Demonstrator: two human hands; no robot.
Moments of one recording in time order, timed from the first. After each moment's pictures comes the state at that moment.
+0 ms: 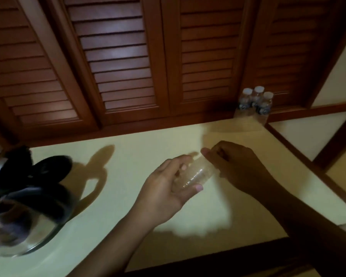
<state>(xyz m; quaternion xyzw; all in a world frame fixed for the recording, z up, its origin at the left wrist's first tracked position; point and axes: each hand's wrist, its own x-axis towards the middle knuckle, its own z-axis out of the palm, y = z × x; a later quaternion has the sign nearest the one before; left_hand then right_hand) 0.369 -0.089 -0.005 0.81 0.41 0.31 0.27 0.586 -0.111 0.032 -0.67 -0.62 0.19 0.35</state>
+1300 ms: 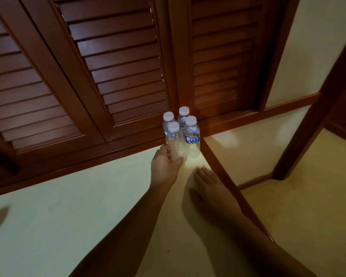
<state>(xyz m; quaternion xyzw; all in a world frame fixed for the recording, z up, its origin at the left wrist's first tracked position) 0.719 0.103 -0.061 0.70 0.54 0.34 0.32 0.845 -0.020 -0.092 -0.70 -0.69 0.08 0.16</state>
